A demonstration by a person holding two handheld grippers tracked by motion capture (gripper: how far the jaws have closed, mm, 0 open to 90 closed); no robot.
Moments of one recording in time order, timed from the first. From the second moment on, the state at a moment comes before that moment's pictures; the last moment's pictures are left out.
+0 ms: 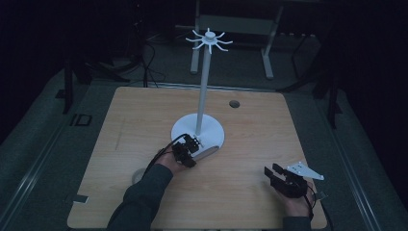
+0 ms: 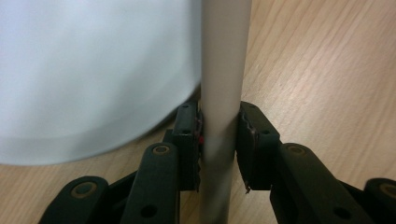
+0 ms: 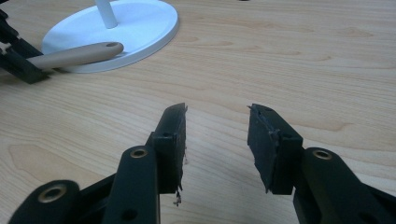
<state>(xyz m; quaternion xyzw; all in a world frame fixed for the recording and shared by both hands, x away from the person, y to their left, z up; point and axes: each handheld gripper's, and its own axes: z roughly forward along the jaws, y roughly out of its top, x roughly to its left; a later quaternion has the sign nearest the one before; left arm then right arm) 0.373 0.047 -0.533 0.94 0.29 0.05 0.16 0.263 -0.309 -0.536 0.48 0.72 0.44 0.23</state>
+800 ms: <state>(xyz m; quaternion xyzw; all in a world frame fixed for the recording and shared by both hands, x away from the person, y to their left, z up) 0.363 0.053 -0.510 0.93 0.30 0.07 0.22 0.264 -0.307 -0.538 0.49 0.72 0.44 0.22</state>
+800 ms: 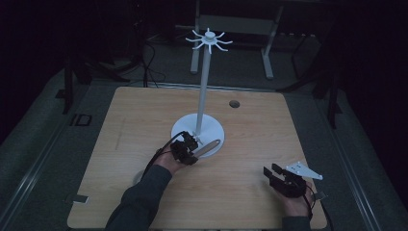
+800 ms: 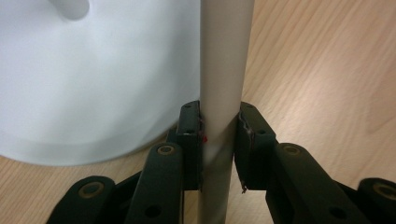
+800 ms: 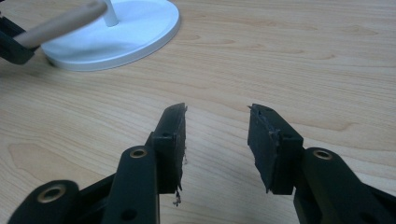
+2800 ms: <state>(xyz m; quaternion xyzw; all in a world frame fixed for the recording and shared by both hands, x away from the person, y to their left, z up) 0.322 0.050 -0.435 0.78 0.37 0.26 0.43 0.267 -0.307 -0.539 0.48 0.72 0.44 0.23</state>
